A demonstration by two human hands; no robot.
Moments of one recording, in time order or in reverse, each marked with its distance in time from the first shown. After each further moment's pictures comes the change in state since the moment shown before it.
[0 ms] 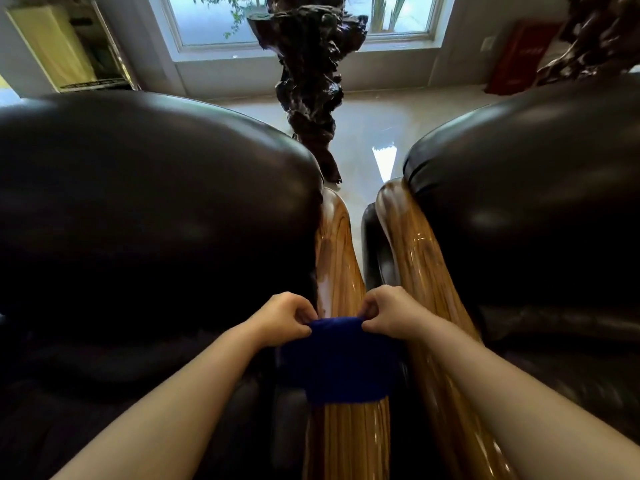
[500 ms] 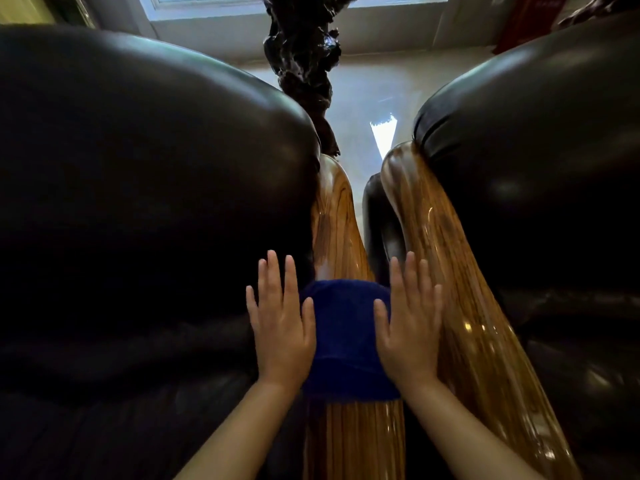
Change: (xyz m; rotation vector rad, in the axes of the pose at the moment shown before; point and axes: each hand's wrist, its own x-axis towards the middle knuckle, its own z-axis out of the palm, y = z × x) left_hand 0.027 -0.031 0.085 0.142 0.828 0.106; right_hand 0.005 0.024 0.087 -0.149 0.888 -0.013
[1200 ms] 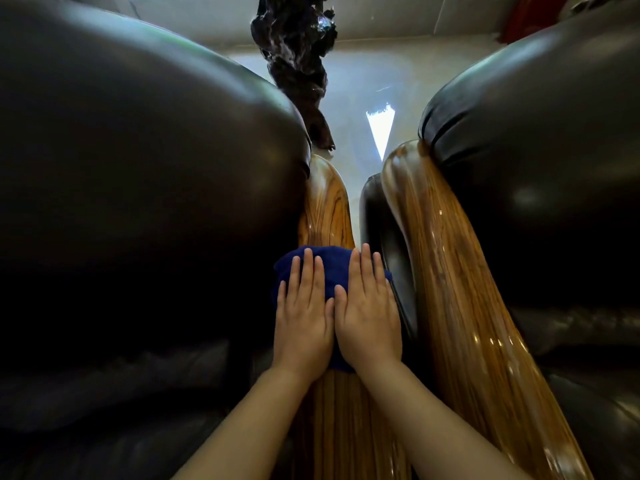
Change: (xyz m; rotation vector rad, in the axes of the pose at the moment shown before) left_hand 0.068 -0.014 0.089 0.092 -0.297 0.046; right_hand 0.076 0.001 0.084 -0.083 -0.287 0.044
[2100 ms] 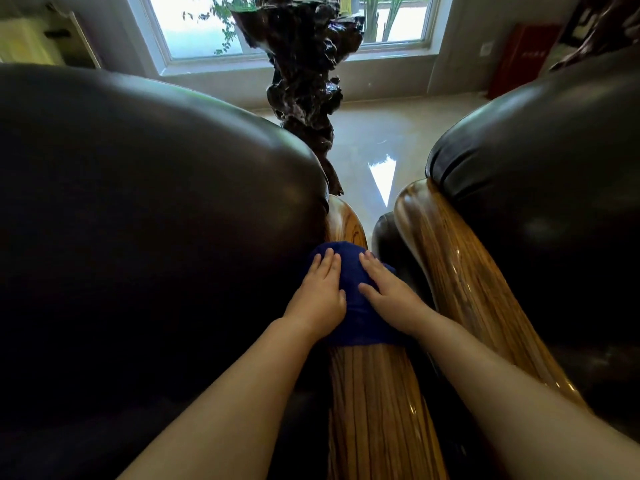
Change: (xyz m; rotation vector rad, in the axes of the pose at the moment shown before) left_hand 0.083 -0.014 -0.038 -0.070 -0.269 0.054; right_hand 0.079 0.022 -0.018 0.419 -0.317 -0.086
